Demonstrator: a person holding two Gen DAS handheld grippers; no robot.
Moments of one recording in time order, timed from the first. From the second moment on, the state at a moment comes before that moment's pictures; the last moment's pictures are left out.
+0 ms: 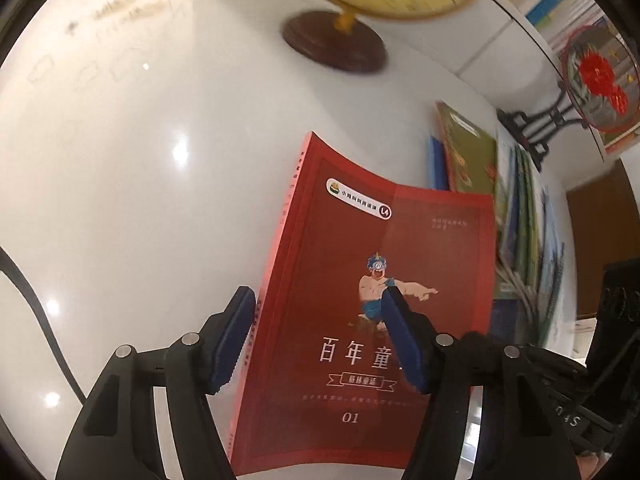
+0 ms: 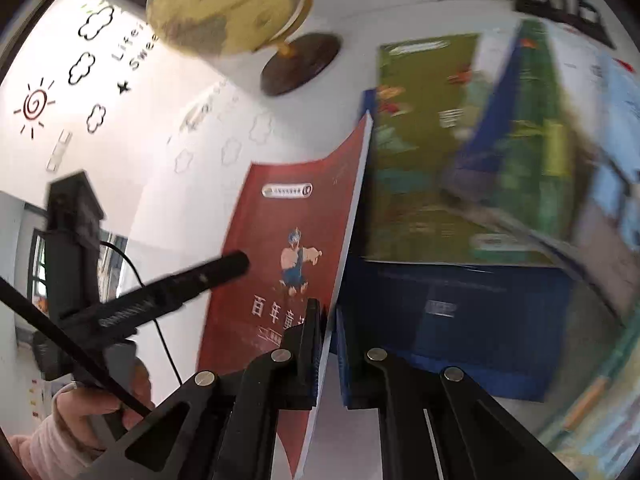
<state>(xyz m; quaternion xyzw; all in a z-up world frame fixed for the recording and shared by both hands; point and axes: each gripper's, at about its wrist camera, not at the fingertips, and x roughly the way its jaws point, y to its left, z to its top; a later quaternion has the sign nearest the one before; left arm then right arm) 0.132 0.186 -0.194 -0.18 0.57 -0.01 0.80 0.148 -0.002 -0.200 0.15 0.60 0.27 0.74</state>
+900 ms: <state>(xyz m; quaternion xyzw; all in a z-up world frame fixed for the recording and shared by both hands) 0.131 0.210 -0.210 -0.09 0.63 0.04 0.77 0.158 0.066 -0.199 0.04 0.63 0.20 0.75</state>
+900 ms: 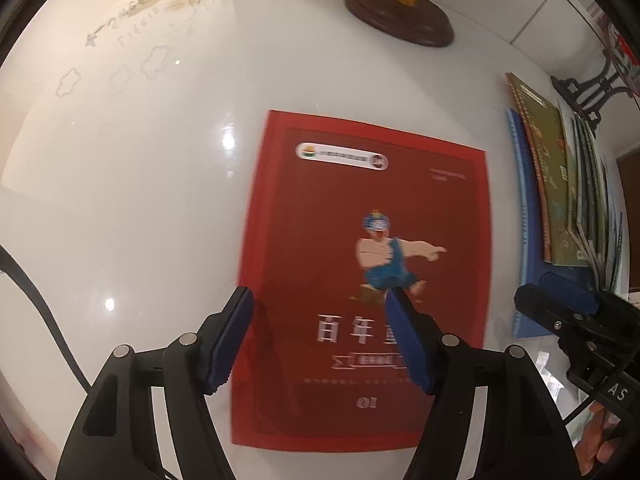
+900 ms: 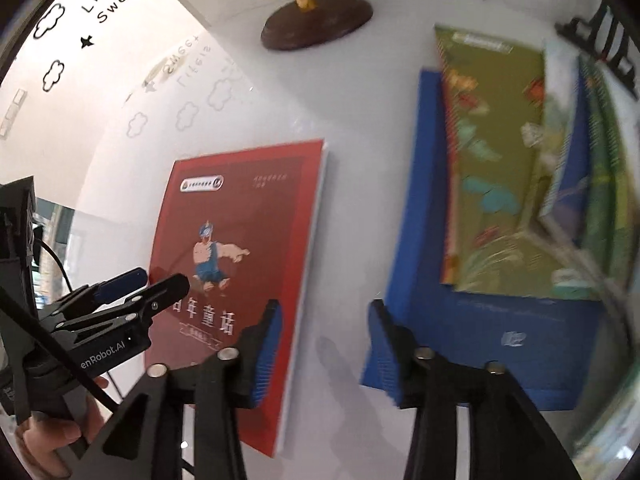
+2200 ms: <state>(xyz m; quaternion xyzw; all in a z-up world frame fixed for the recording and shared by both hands) 0.096 -0.070 -0.158 0.06 0.61 -0.19 0.76 0.046 -0.246 -0.181 0.33 0.53 0.03 0.78</state>
